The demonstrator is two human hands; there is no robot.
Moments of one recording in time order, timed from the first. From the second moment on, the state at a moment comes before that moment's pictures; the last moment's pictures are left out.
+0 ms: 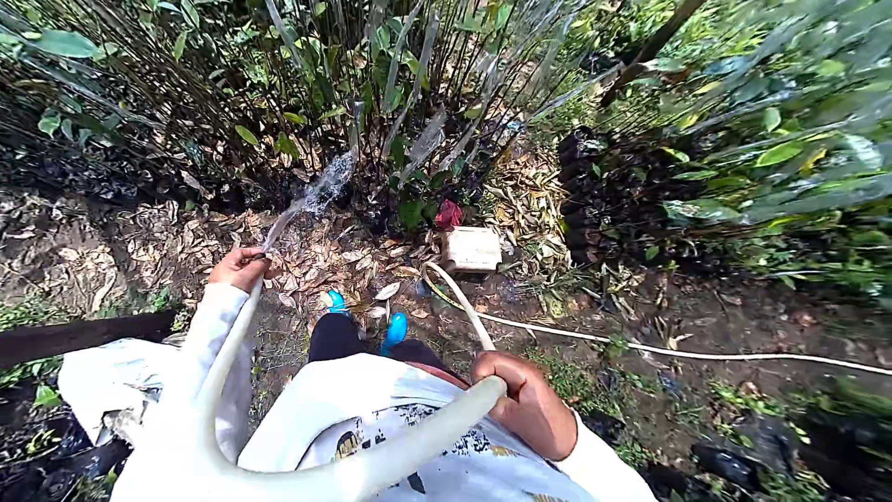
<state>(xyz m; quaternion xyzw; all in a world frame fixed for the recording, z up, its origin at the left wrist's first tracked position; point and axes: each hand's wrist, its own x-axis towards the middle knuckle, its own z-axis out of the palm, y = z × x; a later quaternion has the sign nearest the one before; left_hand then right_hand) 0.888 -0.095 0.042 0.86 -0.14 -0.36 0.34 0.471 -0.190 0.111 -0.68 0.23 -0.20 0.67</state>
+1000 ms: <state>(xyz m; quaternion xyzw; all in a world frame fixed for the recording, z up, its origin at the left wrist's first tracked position) 1.054 -0.106 -0.051 0.77 -0.04 -0.52 0.36 0.703 -0.232 0.110 -0.71 0.29 -0.17 0.62</state>
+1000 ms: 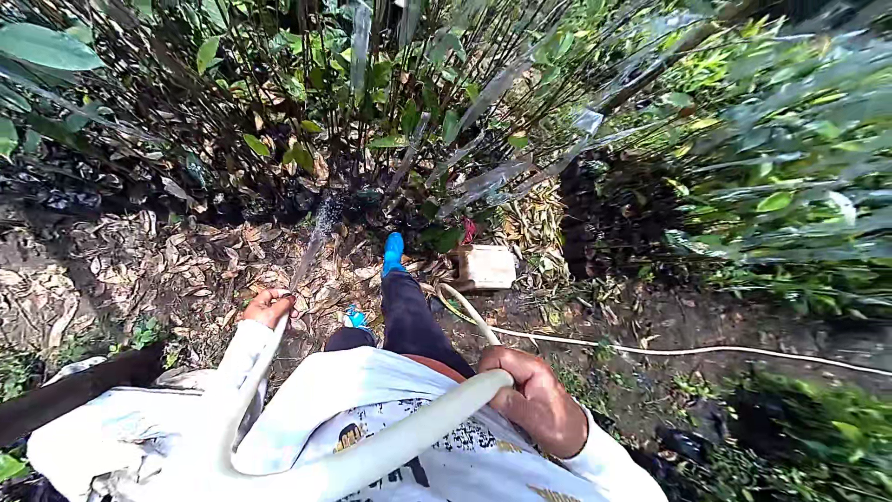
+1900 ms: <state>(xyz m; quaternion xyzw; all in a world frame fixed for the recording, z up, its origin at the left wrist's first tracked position) 1.076 0.010 -0.047 0.78 0.10 -0.37 0.49 0.753 -0.222 0.115 -0.72 0.26 -0.04 0.64</state>
